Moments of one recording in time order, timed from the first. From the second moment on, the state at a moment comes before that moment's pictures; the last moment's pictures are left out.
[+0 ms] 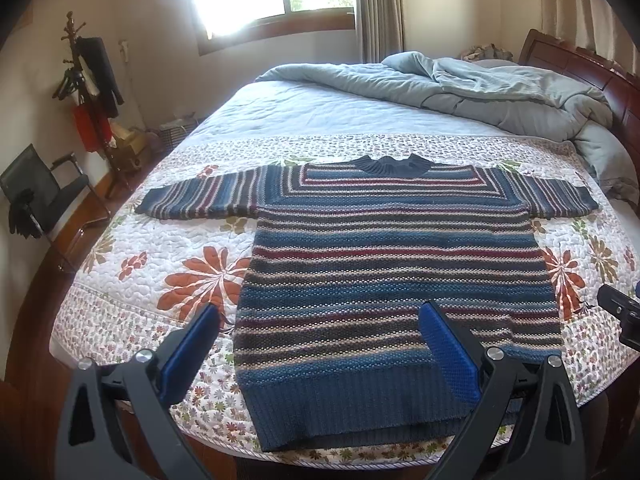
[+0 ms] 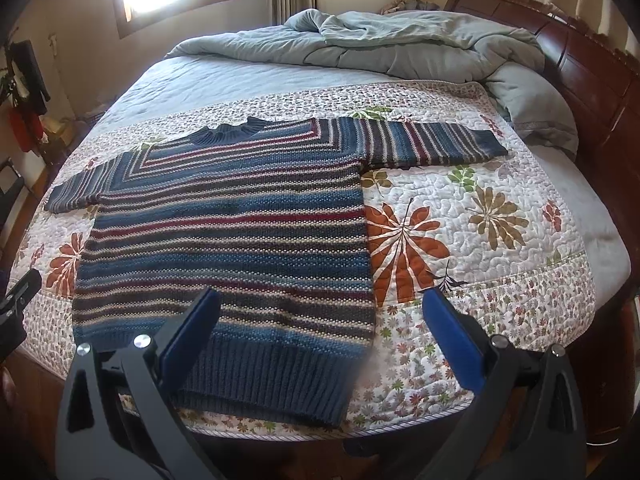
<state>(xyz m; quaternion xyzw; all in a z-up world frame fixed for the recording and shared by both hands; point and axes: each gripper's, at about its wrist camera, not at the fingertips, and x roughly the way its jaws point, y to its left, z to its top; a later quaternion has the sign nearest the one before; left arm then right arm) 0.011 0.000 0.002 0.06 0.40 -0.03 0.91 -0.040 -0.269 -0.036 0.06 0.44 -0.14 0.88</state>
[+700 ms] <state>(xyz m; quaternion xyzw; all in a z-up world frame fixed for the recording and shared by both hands) 0.010 -0.001 0.001 0.06 0.40 -0.03 0.91 -0.041 -0.272 -0.040 0.06 0.45 -0.14 0.88</state>
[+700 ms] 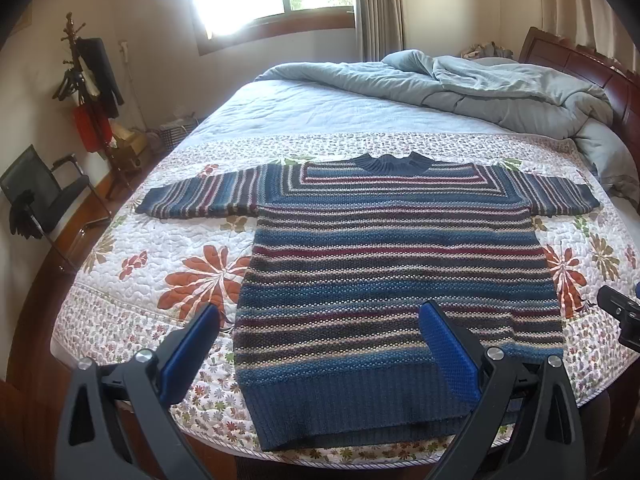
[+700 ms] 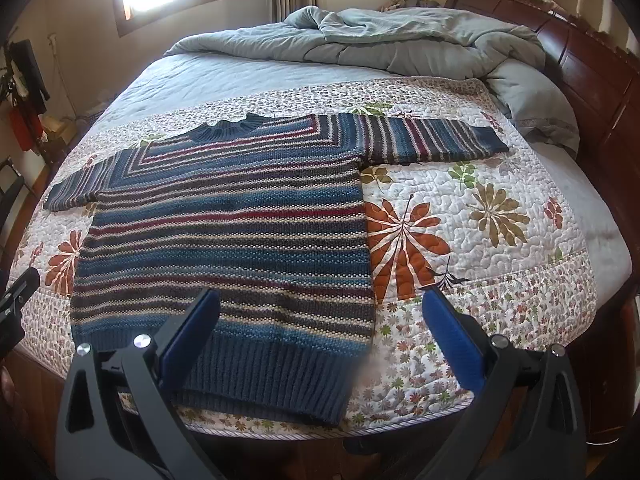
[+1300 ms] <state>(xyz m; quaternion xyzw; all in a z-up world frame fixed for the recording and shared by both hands) 0.010 -0.001 -0.002 0.07 0.40 -0.03 0.91 -0.040 -0.276 -0.040 0.06 0.45 -0.14 0.88</state>
